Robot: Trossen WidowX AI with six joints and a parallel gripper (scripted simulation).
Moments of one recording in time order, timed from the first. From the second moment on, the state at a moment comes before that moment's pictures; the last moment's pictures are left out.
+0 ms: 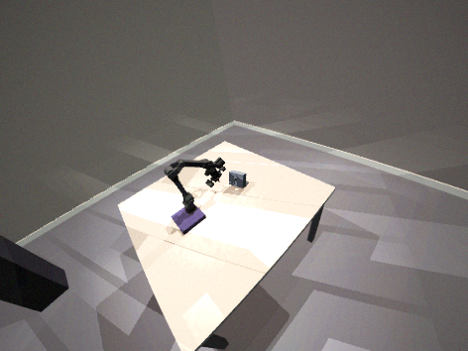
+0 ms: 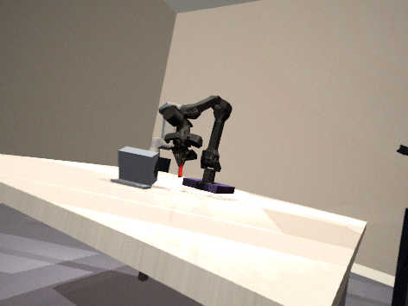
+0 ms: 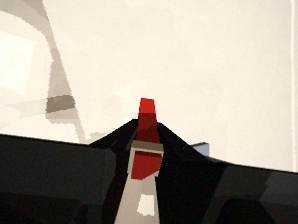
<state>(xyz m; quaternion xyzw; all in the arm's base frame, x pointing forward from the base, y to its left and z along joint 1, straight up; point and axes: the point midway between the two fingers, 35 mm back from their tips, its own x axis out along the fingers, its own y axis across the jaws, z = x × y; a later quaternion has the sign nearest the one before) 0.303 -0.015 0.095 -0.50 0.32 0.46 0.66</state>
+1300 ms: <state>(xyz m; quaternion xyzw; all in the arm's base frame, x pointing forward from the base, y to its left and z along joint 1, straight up) 0.303 -0.054 0.092 -0.38 0.32 0.35 0.79</state>
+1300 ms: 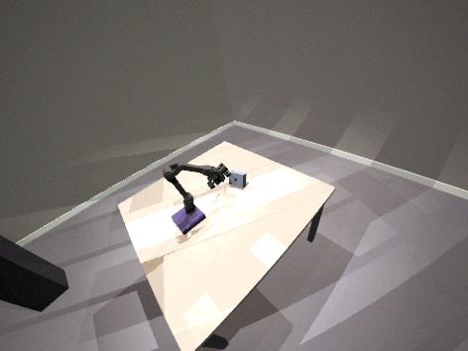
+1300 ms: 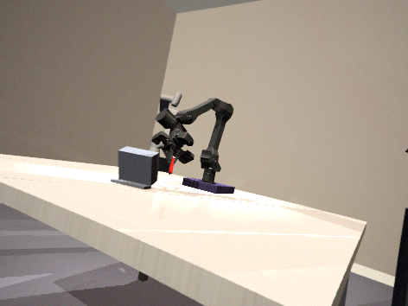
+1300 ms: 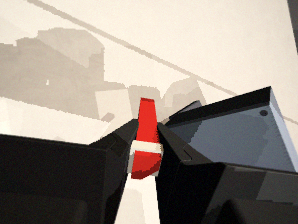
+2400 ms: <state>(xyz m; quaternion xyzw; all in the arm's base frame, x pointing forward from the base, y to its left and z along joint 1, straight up) 0.294 -0.086 0.094 -0.28 0.30 0.26 0.88</state>
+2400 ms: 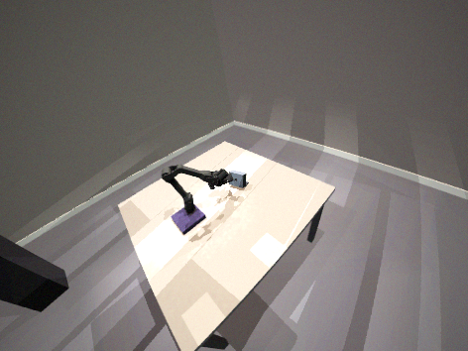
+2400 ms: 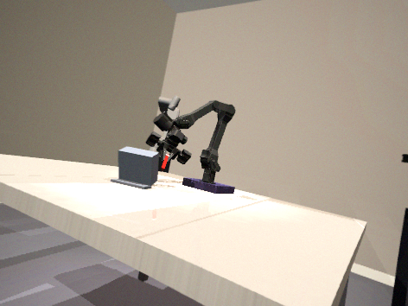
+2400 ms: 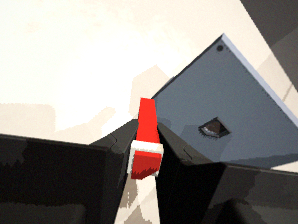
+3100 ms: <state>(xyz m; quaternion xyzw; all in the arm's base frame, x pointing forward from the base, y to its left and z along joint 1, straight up) 0.285 -0.105 0.096 -0.21 0.28 0.21 0.91</state>
